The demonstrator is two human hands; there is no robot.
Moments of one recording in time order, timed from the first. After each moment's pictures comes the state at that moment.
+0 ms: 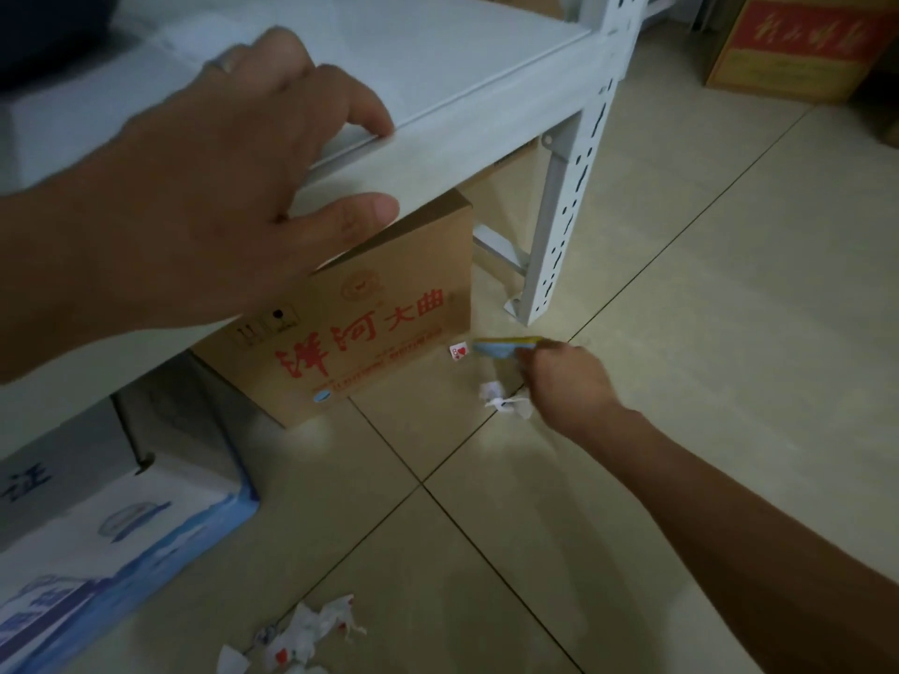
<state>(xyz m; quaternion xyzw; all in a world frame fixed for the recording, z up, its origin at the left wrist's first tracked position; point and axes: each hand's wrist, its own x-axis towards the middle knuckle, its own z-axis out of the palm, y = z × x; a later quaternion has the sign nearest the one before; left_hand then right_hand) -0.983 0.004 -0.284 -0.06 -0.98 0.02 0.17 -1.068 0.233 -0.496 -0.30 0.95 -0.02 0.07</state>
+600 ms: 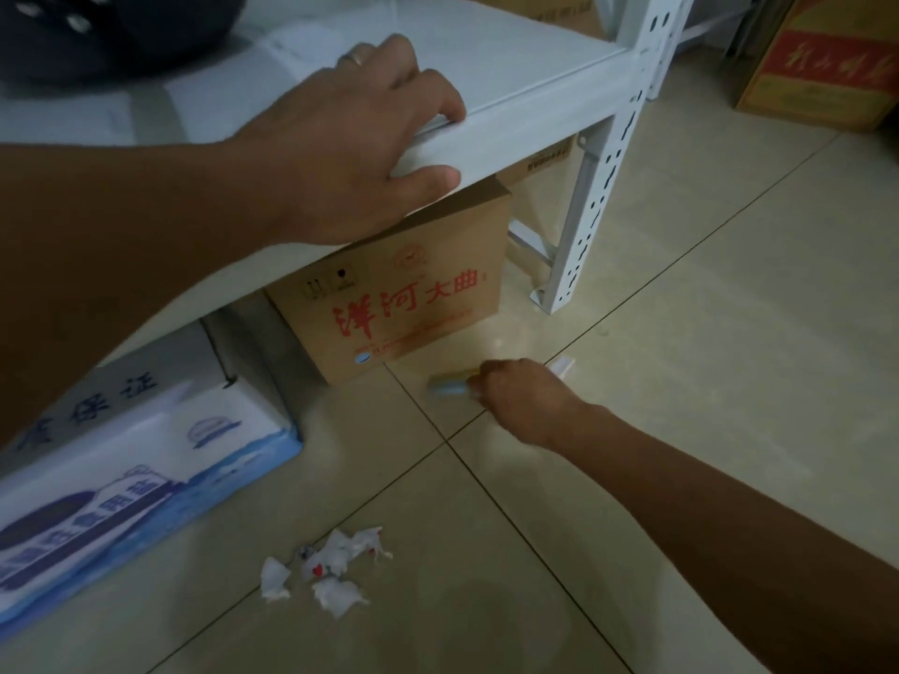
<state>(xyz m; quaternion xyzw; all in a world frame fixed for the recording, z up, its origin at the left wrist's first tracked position) -0.950 0.009 -0.274 -0.07 -0.98 0.05 0.18 -1.000 0.200 -0.487 -0.50 0.86 0.03 0.11</state>
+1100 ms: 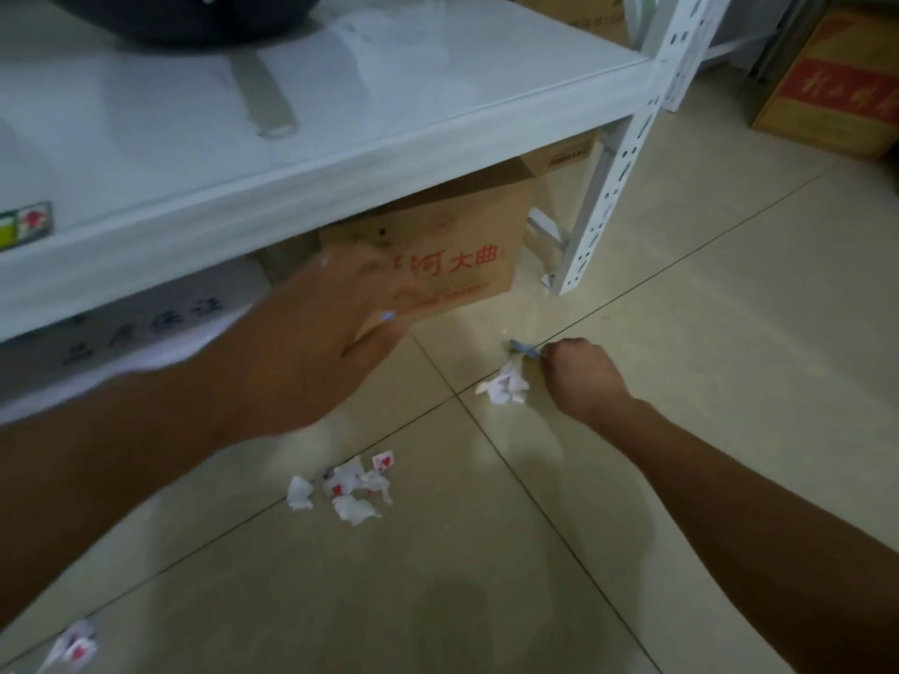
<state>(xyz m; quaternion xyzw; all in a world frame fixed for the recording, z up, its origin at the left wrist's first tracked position) -0.779 0.036 -0.337 -0.03 -0.98 -0.15 0.14 -0.982 0.252 -0.488 -0.31 0.95 -0.02 0.08</state>
